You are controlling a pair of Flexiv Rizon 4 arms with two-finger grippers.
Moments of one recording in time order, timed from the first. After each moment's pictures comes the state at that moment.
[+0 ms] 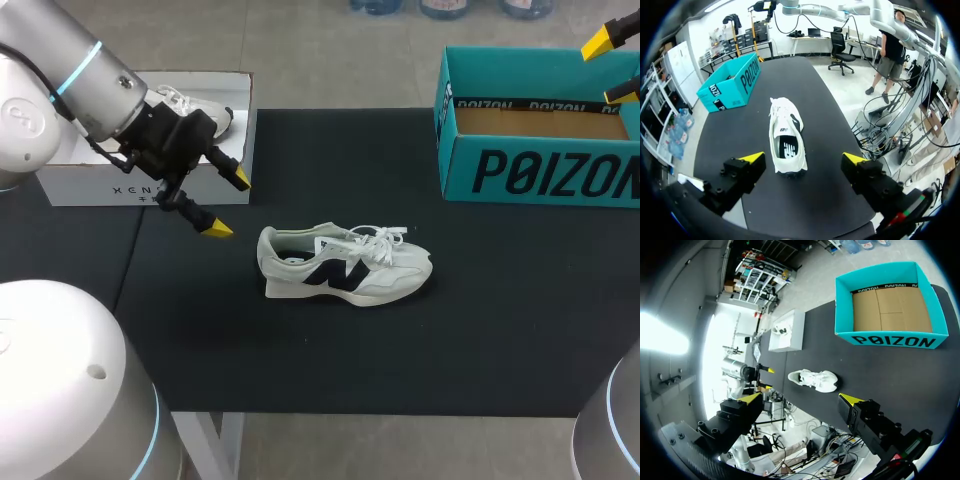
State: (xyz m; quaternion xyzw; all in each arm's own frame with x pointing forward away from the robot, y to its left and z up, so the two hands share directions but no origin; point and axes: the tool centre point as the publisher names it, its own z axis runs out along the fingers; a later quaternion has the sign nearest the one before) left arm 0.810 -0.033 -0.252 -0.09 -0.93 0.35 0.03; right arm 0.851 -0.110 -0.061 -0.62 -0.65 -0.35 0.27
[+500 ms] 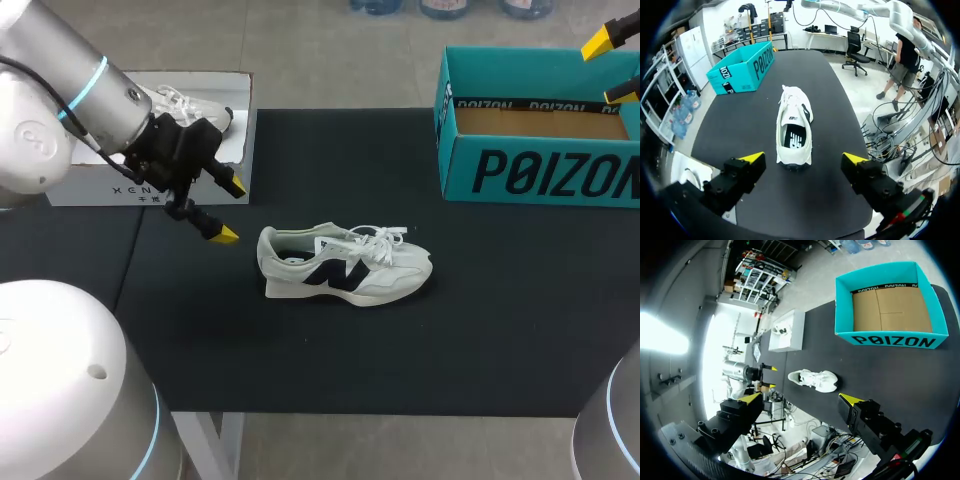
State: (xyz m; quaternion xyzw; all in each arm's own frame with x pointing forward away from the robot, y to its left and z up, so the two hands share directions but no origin) left arm 0.817 -0.029 -0.283 0.01 -0.95 0.32 0.02; right arm 0.851 -0.110 -0.061 -0.62 -0.65 -0.35 0.27
